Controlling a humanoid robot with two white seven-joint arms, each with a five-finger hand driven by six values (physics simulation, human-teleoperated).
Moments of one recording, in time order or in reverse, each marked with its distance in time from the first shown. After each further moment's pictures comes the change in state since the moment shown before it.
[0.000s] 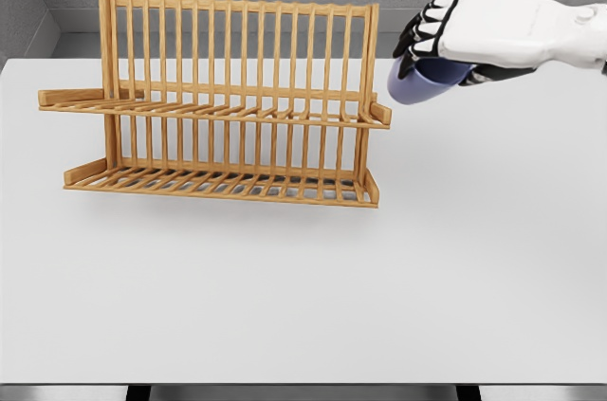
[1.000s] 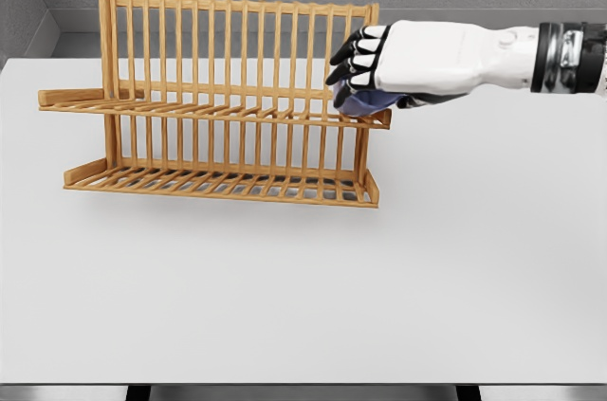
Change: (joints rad) left arm 0.000 0.000 0.000 0.000 0.000 0.000 0.000; right arm -0.052 0.098 0.119 -0.024 0.017 0.001 -0.003
